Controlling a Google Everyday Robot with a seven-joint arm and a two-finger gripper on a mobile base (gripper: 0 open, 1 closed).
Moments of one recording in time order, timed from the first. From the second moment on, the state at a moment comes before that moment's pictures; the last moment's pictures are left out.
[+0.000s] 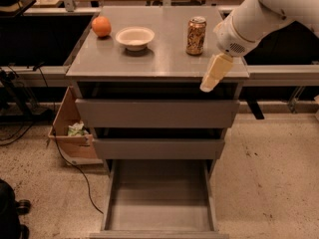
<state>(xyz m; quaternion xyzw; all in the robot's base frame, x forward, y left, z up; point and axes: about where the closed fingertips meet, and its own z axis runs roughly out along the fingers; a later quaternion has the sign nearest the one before) 0.643 -0.145 0.920 -0.59 0.75 -0.03 0.30</state>
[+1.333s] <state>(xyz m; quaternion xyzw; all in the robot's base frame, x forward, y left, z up) 0.773 -0.167 0.890 -0.46 0.78 0.01 0.42</state>
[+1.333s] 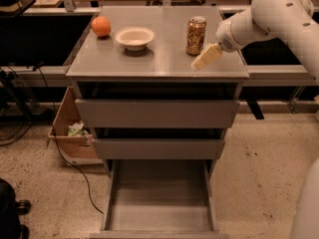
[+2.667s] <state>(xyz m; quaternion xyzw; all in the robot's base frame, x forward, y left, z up) 0.879 -0.151 0.868 -0.35 0.76 0.12 0.54</state>
